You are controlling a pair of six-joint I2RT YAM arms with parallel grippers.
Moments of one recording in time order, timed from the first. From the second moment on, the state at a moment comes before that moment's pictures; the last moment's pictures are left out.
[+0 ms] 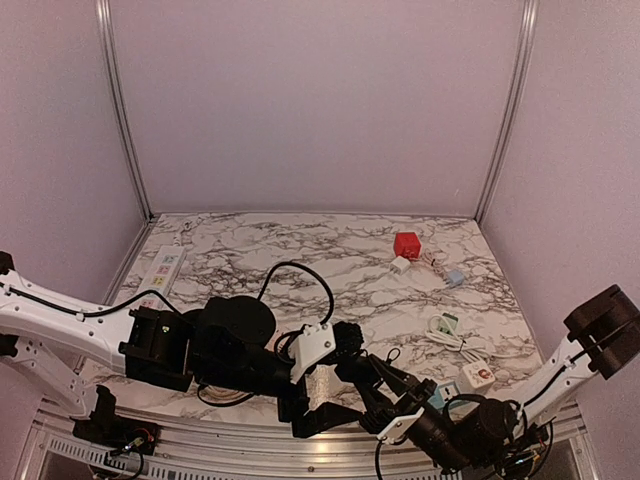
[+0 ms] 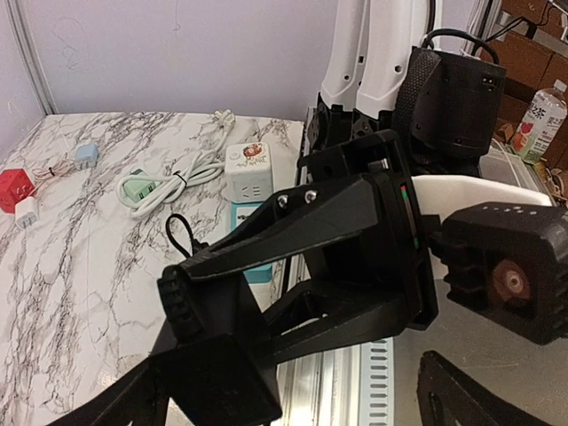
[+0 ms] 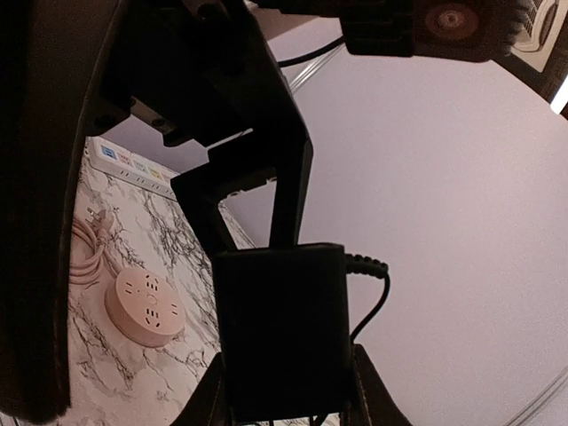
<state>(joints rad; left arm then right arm) -1.48 1.40 1.00 -0.03 0.02 -0.07 1.84 1.50 0.29 1.53 1.04 -1.02</state>
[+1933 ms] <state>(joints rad) -1.48 1.43 0.97 0.02 -0.12 -0.04 1.86 1.61 0.35 1.53 1.10 -1.11</state>
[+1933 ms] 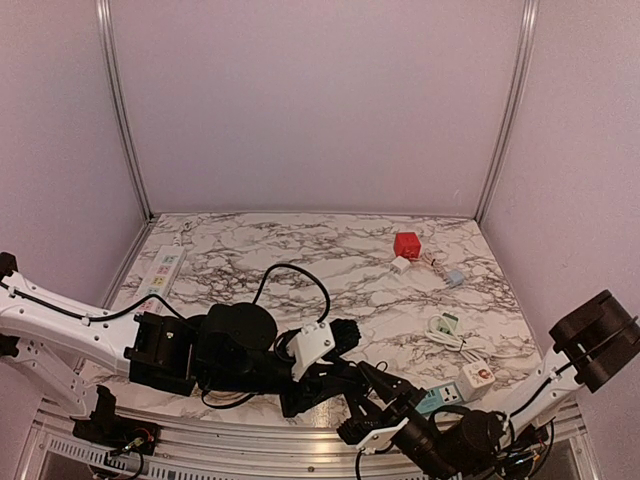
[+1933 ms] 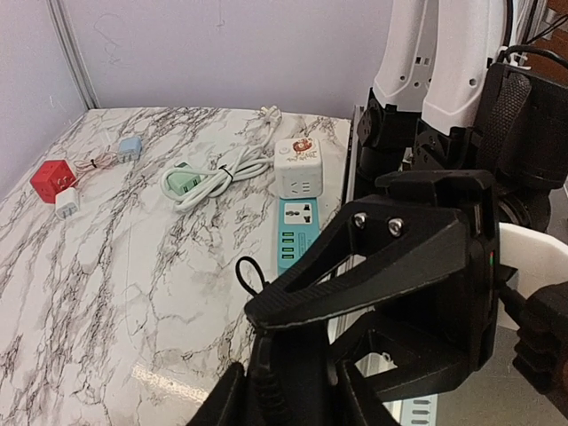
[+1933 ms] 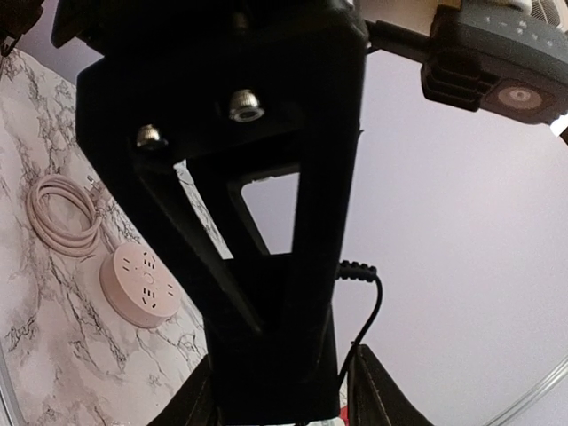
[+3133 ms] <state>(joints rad) -1.48 1.33 0.91 -0.02 -0.14 -0.06 1.86 1.62 0.36 1.53 1.10 -1.11</state>
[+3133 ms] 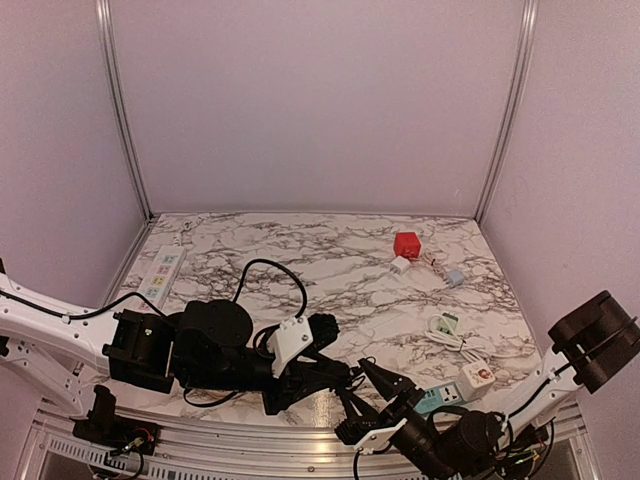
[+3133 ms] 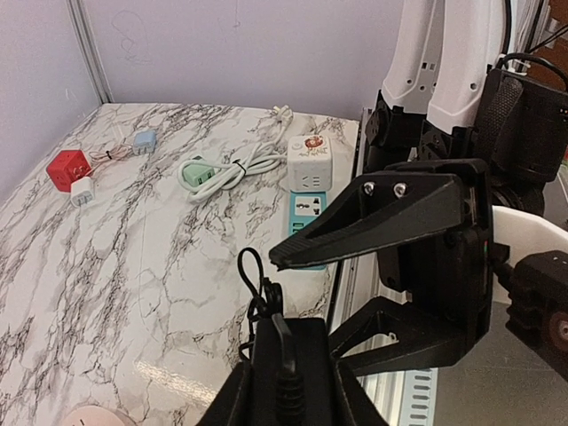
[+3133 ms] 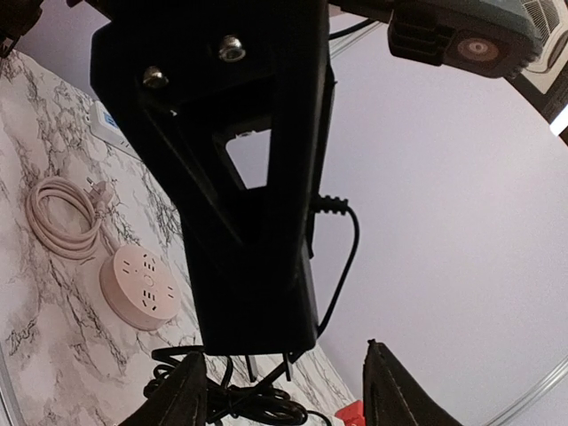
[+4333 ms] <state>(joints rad) -1.31 1.14 0.77 -0.05 -0.13 -0.39 1.74 1.04 0.20 1.28 0.93 -0.49</state>
